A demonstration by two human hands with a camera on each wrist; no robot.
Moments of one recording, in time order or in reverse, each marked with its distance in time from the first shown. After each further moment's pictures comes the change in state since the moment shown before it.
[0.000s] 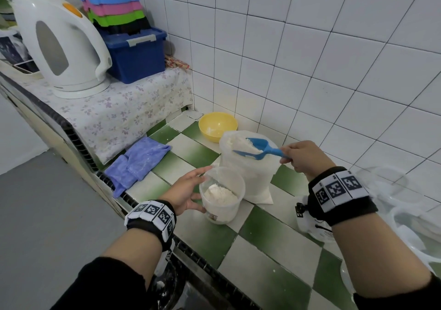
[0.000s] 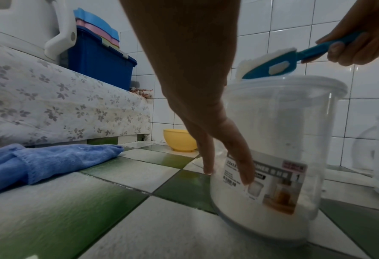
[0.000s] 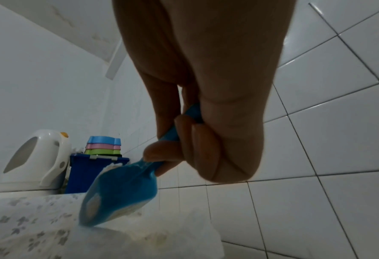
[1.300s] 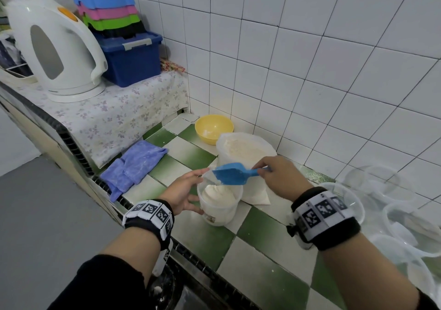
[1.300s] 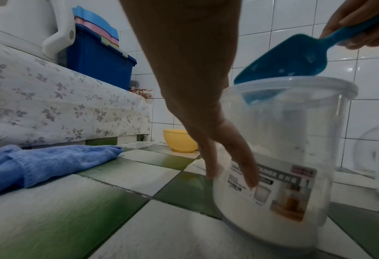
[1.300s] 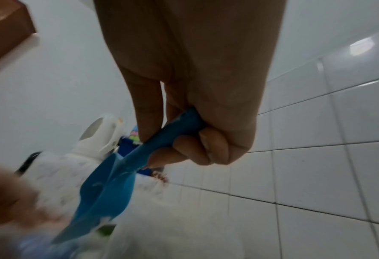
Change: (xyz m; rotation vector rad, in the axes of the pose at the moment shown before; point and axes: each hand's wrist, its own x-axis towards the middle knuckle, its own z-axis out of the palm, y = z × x) left_hand 0.002 0.004 -0.003 0.024 -0.004 -0.022; right_hand -0.042 -0.002 0.035 -0.461 -0.070 -0.303
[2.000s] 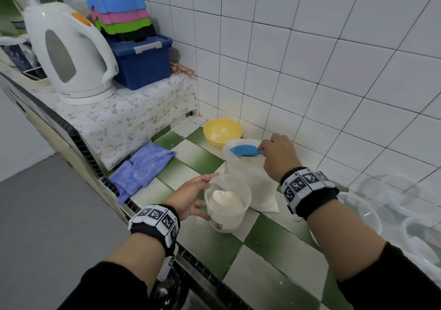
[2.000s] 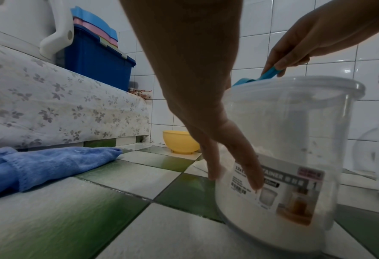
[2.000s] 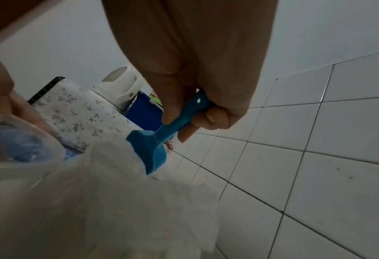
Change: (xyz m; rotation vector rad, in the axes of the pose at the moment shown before) left_hand 0.000 0.002 -0.001 0.026 -0.018 0.004; right_hand 0.067 -0.004 0.008 -0.452 0.190 -0.169
